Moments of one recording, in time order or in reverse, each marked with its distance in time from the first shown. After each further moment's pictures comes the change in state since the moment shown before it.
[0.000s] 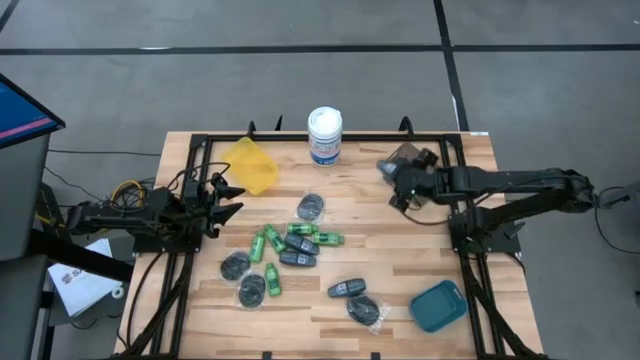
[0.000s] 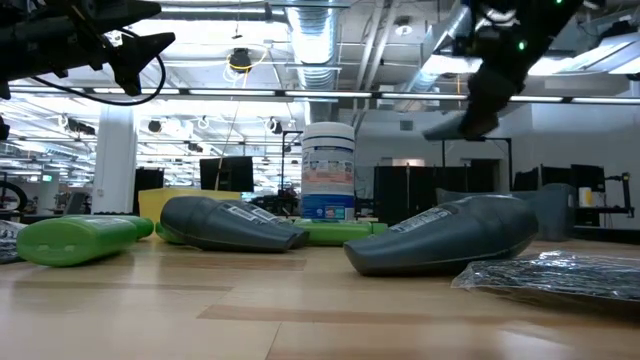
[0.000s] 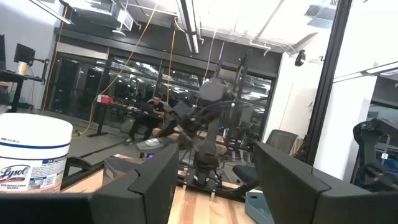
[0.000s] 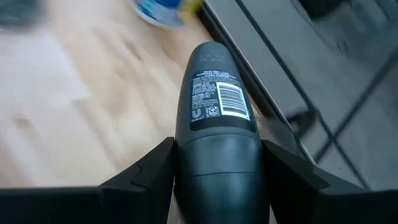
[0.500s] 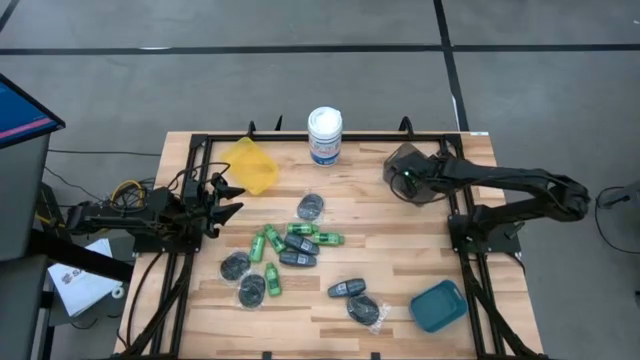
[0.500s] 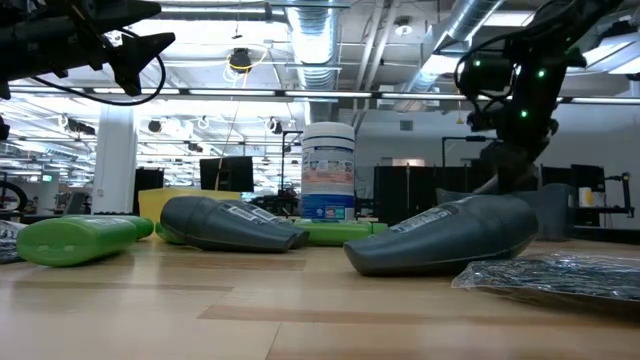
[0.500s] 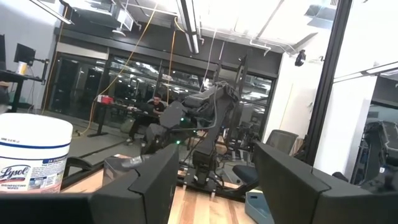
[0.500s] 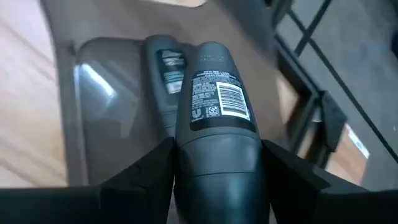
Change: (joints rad) left arm 0.000 0.000 0.000 0.000 0.000 0.000; right arm -0.310 0.111 -0.157 0.007 -0.039 0.077
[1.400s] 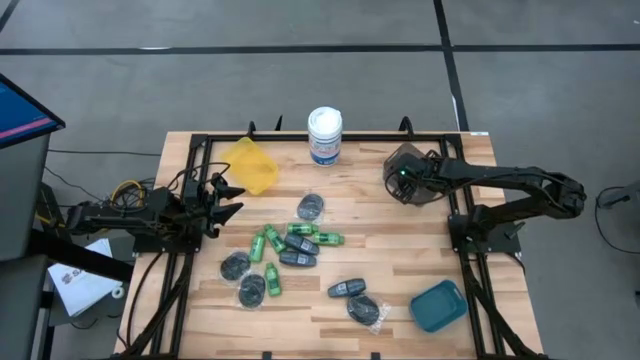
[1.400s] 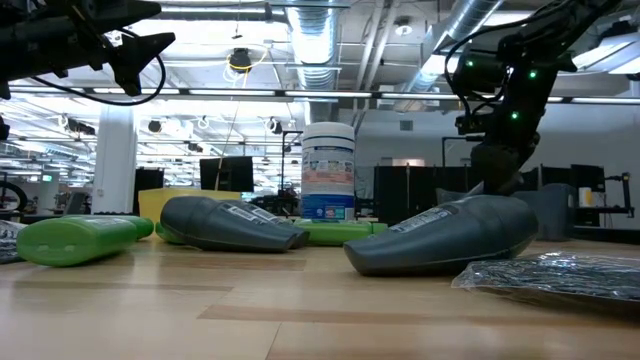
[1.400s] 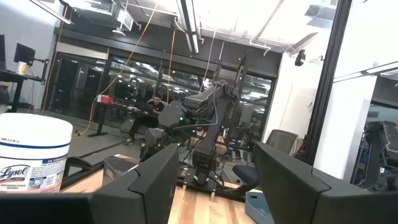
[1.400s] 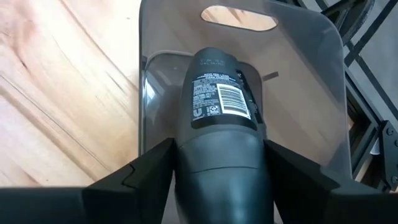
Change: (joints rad) left arm 0.000 0.000 0.000 0.000 0.000 0.000; right arm 0.009 0.029 -0.001 0.105 -0.147 -0.082
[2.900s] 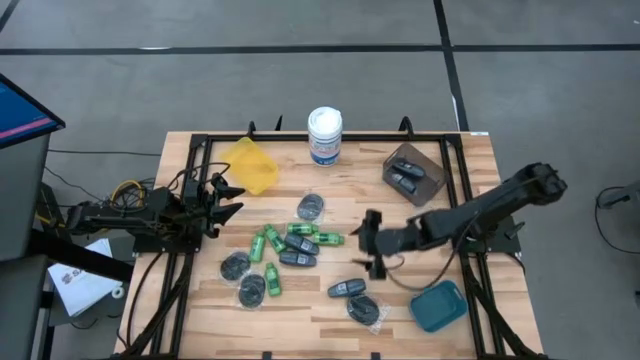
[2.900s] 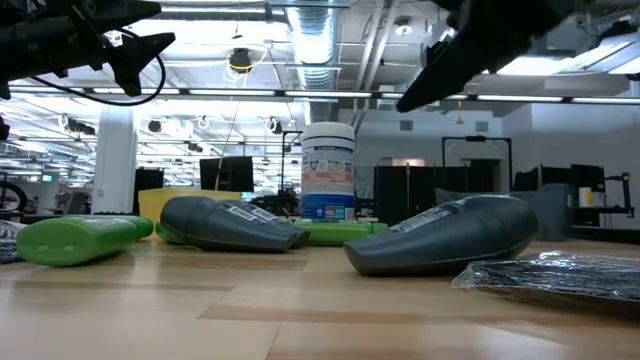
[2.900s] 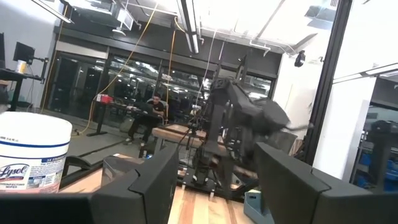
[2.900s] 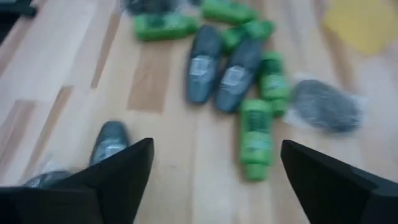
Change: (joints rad) left arm 0.000 0.000 0.000 0.000 0.000 -0.008; right arm 0.805 0.239 0.202 0.481 -0.158 -0.038
